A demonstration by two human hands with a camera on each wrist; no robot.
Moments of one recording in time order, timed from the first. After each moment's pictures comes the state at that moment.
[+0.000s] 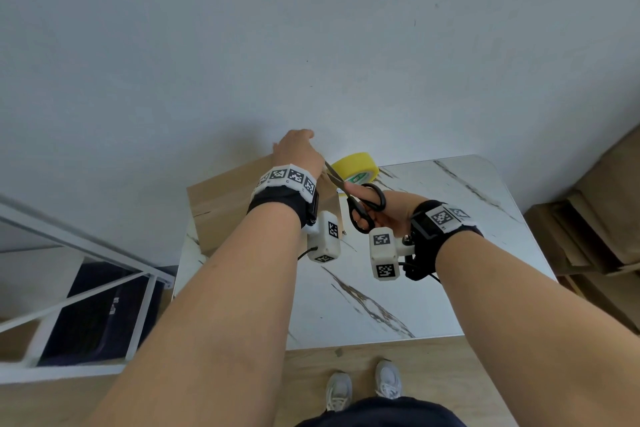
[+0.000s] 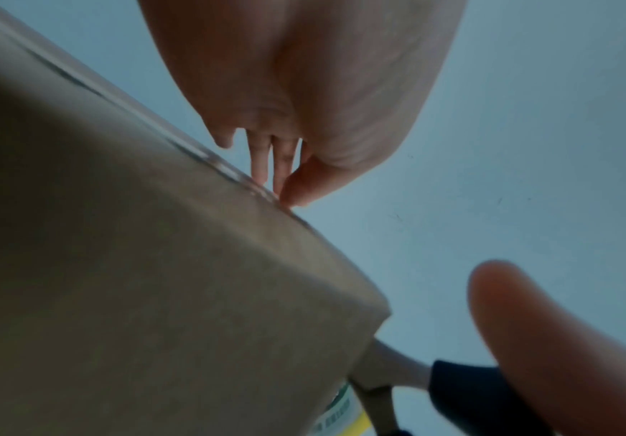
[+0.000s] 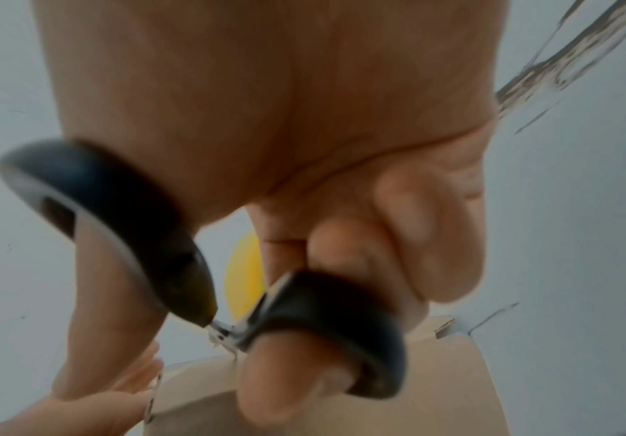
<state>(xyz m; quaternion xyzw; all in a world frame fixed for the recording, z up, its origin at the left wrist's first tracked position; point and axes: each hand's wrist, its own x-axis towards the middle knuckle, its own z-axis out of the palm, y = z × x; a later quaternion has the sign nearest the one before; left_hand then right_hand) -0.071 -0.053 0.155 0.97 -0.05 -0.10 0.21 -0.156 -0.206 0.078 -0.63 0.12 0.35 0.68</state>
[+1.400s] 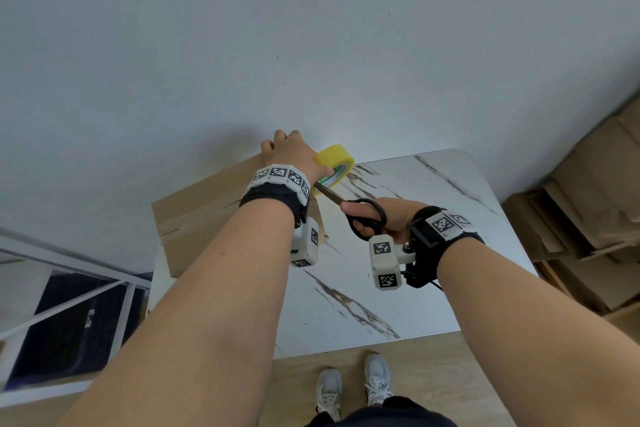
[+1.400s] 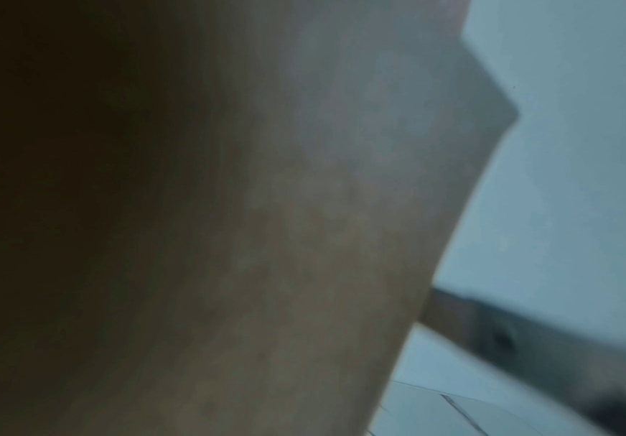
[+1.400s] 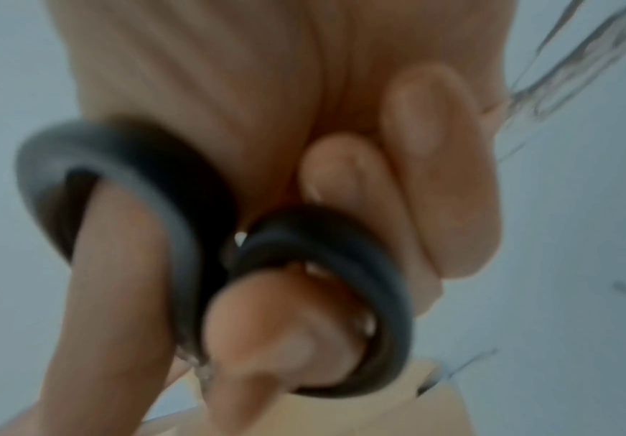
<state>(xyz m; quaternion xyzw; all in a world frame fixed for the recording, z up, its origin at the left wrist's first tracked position) -0.070 -0.085 0.149 0.98 -0.09 -0.14 0.08 -0.167 -0.234 0.066 -0.69 0.10 0.37 0.62</state>
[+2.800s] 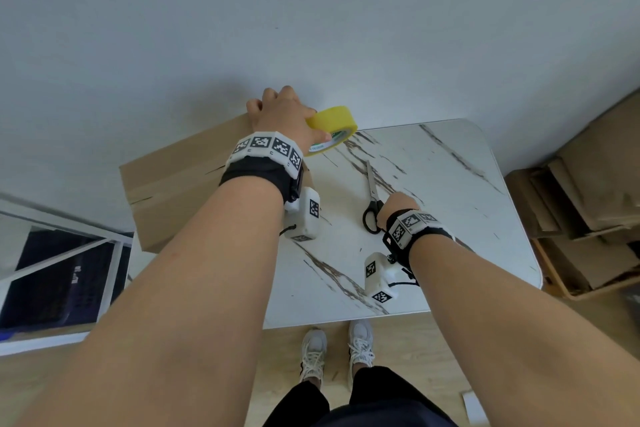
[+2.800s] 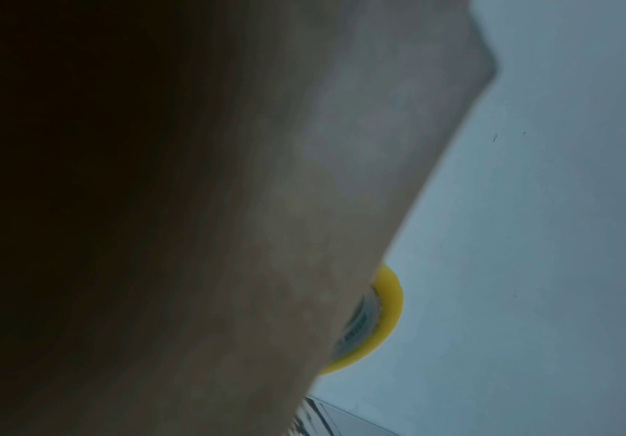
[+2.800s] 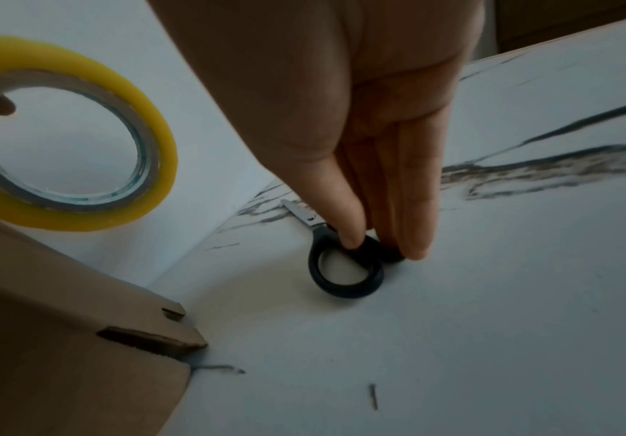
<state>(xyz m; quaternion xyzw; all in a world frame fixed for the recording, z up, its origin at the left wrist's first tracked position) -0.058 -0.079 0.126 0.98 -0.16 -0.08 0.07 -0.177 -0.234 0.011 -0.87 0.32 0.30 0.20</state>
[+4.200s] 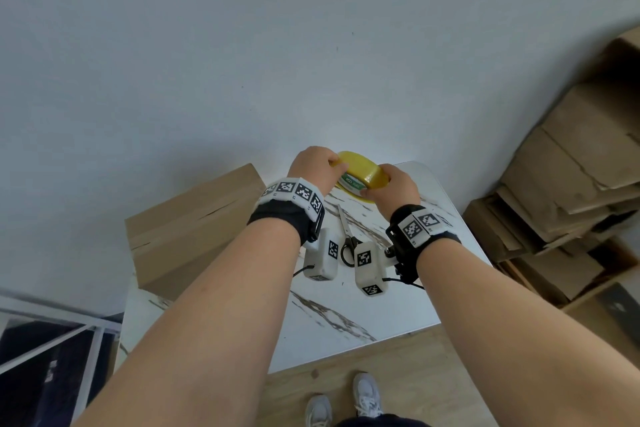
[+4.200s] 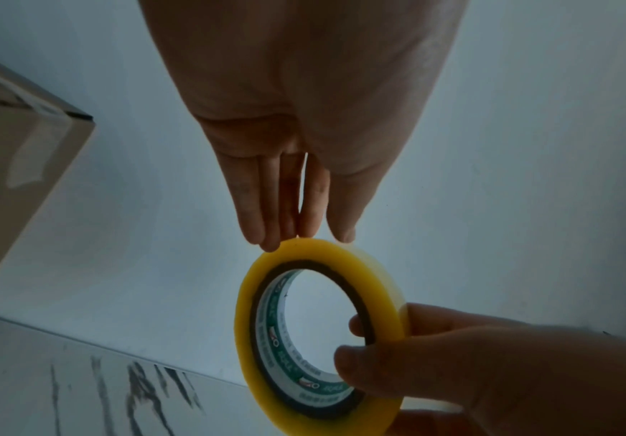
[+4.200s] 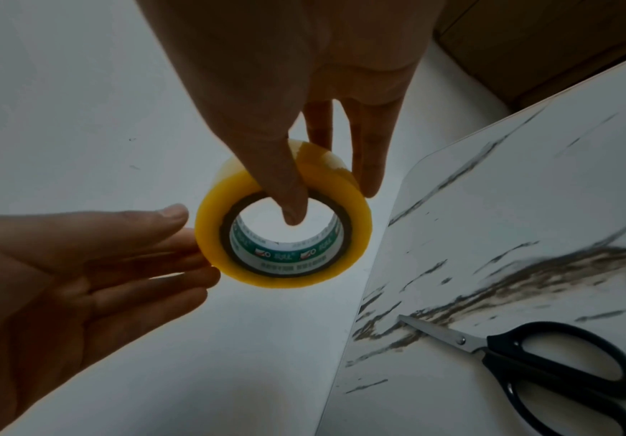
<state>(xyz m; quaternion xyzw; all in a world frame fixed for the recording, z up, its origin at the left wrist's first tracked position) -0.112 -0.142 0.162 0.92 -0.26 -0.11 0.27 -0.200 -0.264 0.119 -0.84 0.32 -0.07 0.44</state>
